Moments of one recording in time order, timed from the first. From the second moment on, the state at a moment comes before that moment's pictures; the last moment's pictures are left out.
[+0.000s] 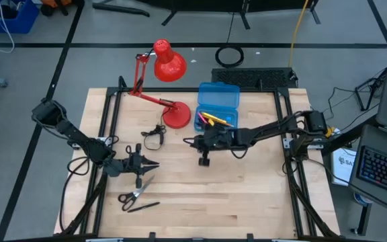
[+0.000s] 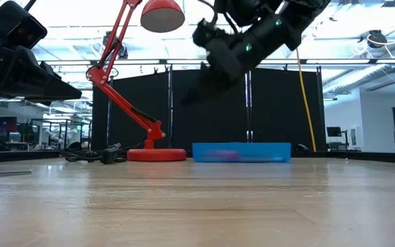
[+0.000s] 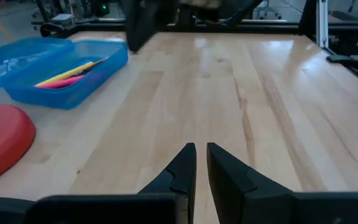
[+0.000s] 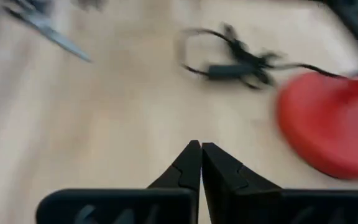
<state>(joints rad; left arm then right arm) -0.65 1.14 0.13 0.65 -0.68 -0.28 0.02 1.76 1.03 0.11 0.15 -0.04</state>
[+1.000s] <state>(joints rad) -0.64 1.14 0.13 0.61 -0.27 -1.00 0.07 1.76 1.03 0.18 -0.01 -0.04</state>
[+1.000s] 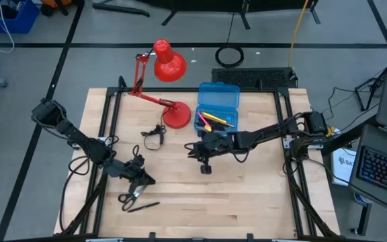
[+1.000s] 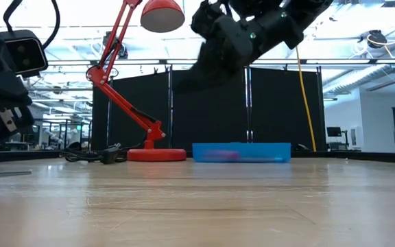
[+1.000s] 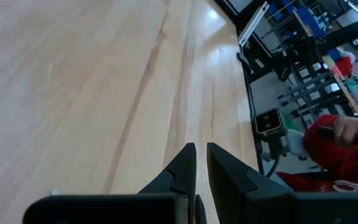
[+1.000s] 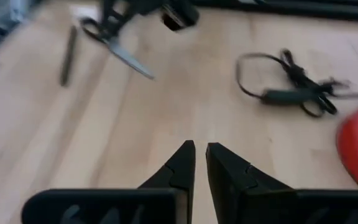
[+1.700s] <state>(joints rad) -0.82 1.14 0.13 0.99 -0.57 -0.46 0.24 2.05 1.21 0.49 -0.21 0.11</state>
